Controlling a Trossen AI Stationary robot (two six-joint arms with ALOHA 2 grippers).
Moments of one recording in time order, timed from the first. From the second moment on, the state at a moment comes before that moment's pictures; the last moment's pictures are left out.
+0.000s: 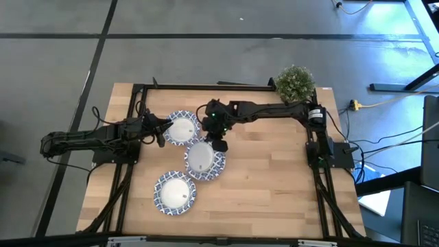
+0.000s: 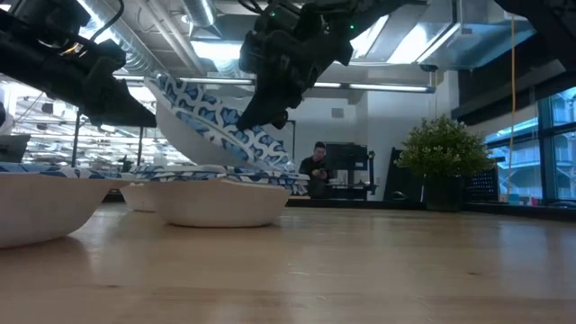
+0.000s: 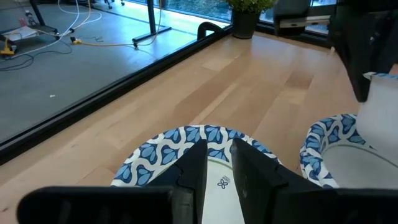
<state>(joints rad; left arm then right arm) 0.19 0.27 0.15 -0.22 -0.37 -0.20 -0.17 2.06 1.66 -0.50 -0.40 -0.14</state>
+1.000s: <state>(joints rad) 0.19 0.27 0.15 -0.22 -0.37 -0.20 -0.12 2.06 1.66 -0.66 -0.23 -0.17</state>
